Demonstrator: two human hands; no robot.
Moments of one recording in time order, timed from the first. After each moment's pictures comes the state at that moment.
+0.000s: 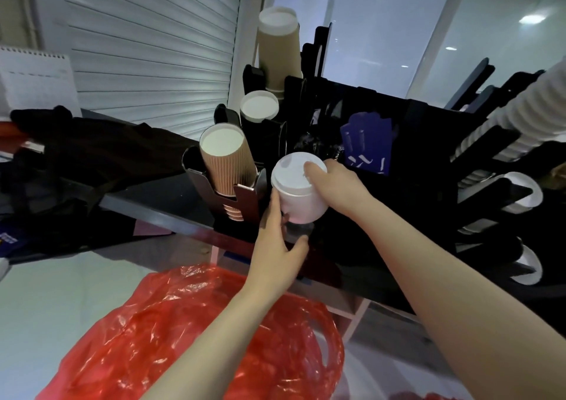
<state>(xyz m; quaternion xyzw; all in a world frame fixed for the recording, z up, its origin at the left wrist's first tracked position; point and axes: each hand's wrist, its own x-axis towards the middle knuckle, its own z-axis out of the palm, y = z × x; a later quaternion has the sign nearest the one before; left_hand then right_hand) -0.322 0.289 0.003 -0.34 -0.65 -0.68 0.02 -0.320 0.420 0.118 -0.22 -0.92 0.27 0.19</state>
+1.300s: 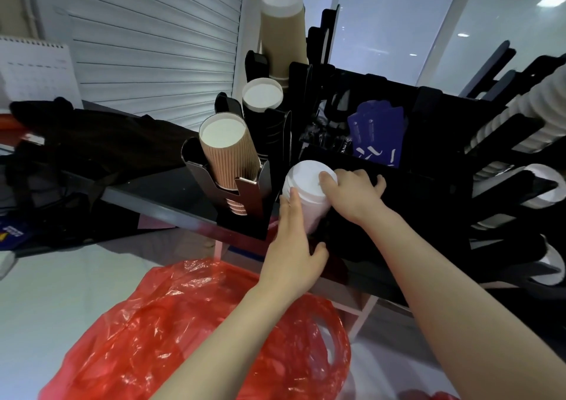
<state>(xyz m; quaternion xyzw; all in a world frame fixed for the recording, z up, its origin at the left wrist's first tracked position) -0.318 0.304 -0.006 -0.37 -0.77 -0.52 0.04 -0.323 0.454 0.083 -0.23 -0.95 0.07 0.18</state>
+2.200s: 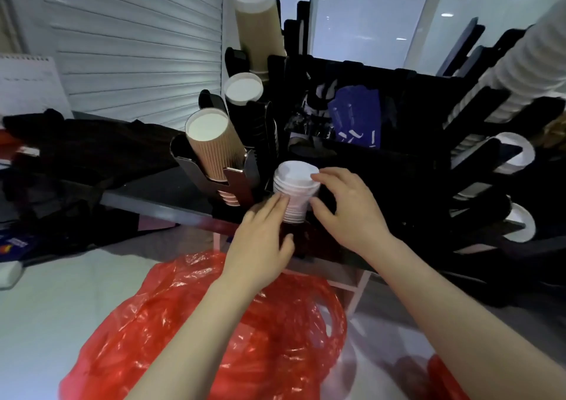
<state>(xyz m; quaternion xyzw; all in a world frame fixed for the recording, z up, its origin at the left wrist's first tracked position) -0.323 0.261 -0.001 -0.44 -0.82 -0.33 0.15 -0.244 0.413 0.060 -0.07 -0.94 0.08 0.33</state>
